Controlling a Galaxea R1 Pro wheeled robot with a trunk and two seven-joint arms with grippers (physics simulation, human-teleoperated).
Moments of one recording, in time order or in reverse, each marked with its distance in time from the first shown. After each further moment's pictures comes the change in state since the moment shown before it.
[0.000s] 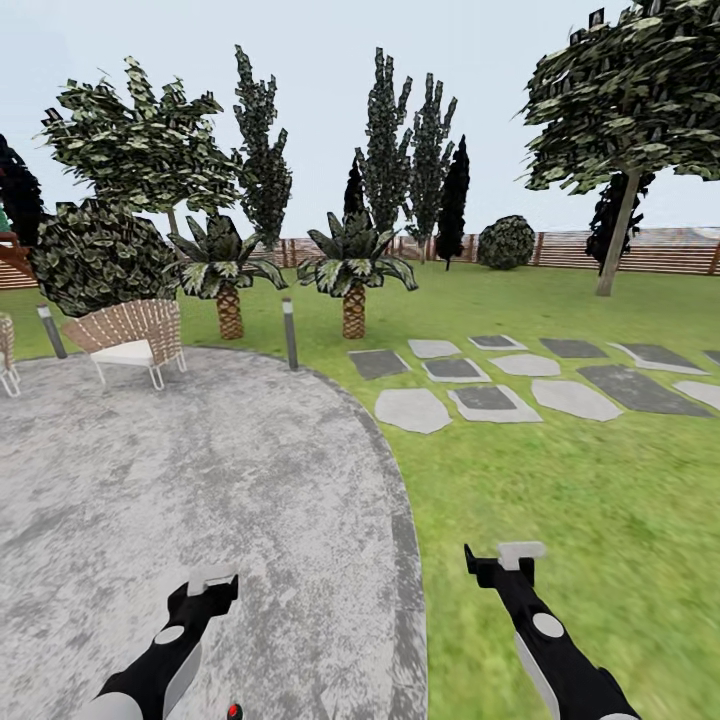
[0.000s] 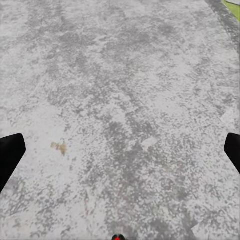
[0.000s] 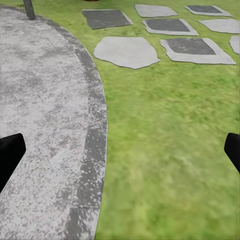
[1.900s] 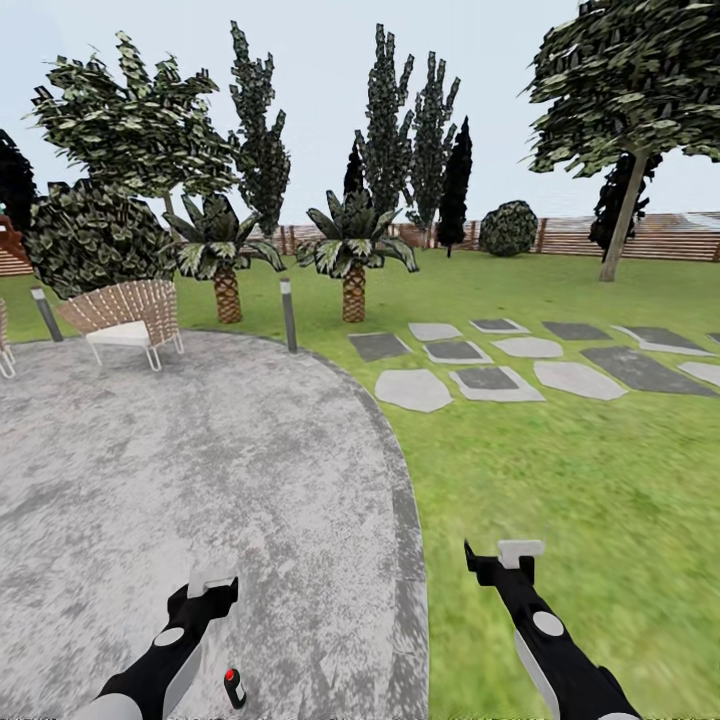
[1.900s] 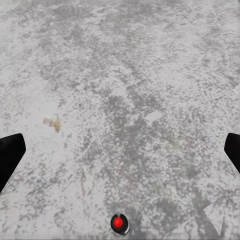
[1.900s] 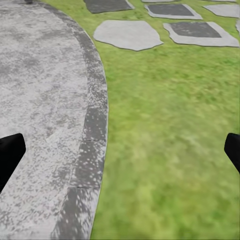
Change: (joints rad) left arm 0.000 0.001 -0.001 0.009 -0.004 -0.001 0.000; right arm 0.000 0.000 -0.002 -0.009 -0.001 0.000 0.001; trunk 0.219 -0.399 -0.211
